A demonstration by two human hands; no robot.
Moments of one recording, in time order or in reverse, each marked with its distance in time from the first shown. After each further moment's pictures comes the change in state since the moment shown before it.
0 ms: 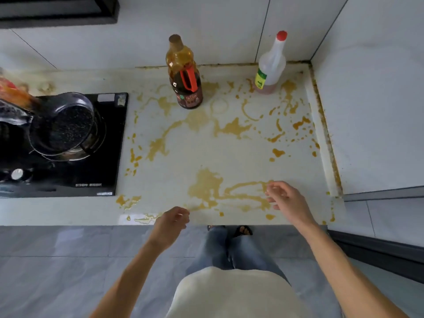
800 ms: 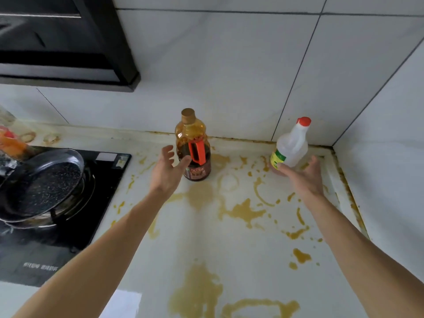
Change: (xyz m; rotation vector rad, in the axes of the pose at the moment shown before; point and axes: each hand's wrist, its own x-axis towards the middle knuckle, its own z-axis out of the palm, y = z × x) left_hand 0.236 0.224 -0.118 -0.270 0.529 0.418; right_hand 0.290 -0.161 -0.037 0.106 0.368 -0.259
